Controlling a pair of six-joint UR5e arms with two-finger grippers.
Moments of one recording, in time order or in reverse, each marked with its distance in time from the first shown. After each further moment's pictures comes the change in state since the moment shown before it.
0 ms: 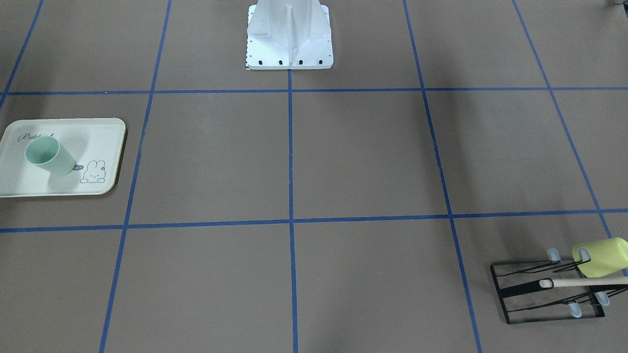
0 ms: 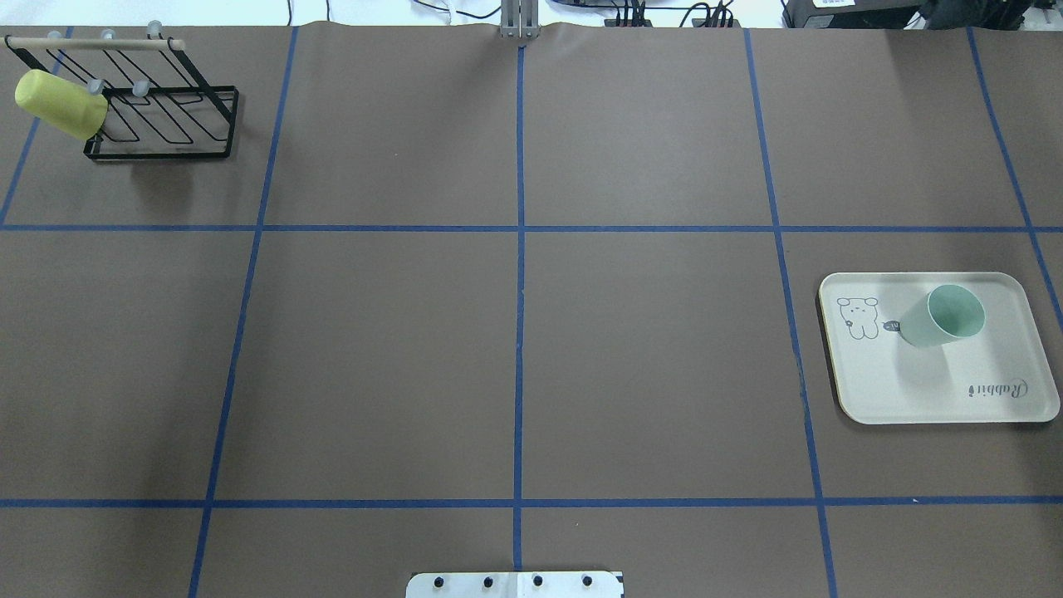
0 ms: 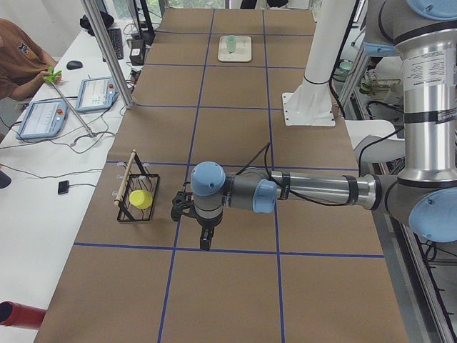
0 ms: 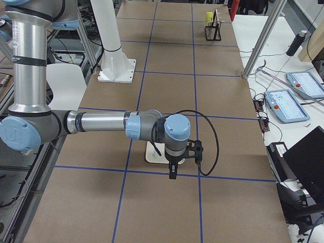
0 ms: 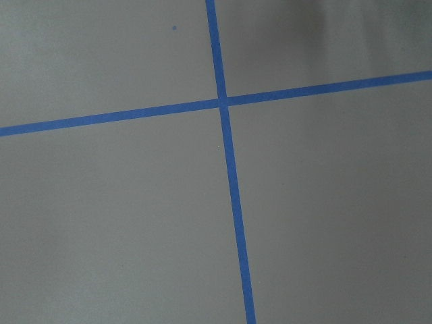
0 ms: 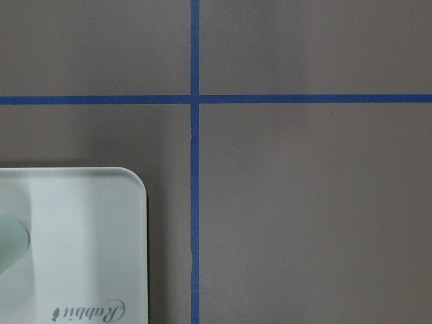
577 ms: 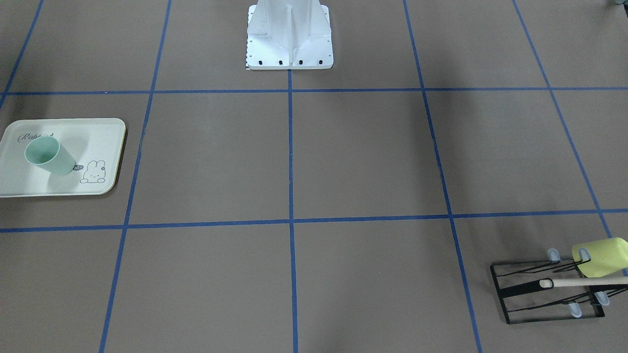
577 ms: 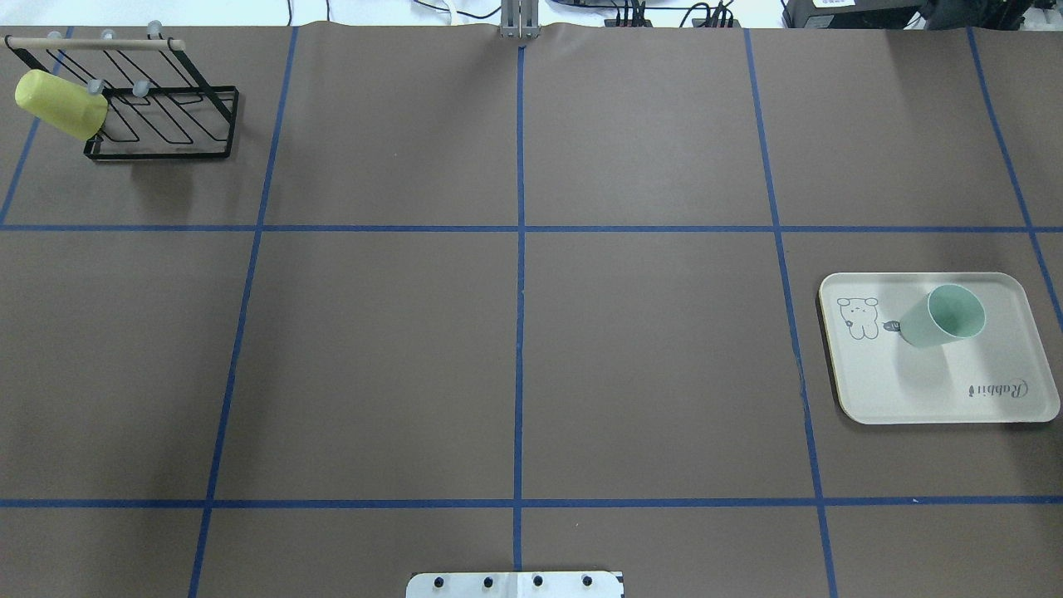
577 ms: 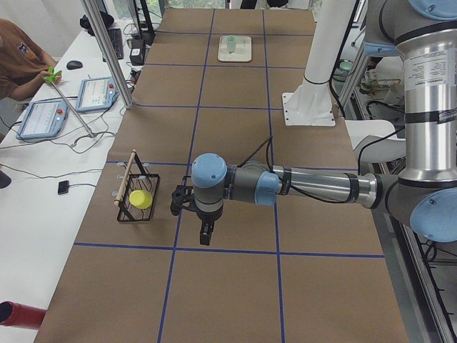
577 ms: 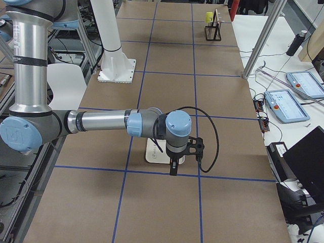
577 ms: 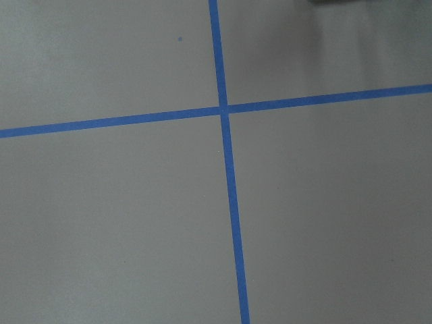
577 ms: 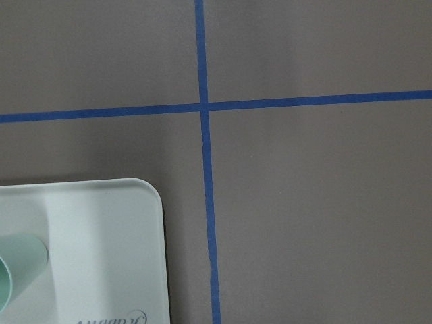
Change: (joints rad) left arm -0.009 0.001 -0.041 0.029 0.004 0.000; right arm -0.068 0.003 0.028 0.031 0.004 0.127
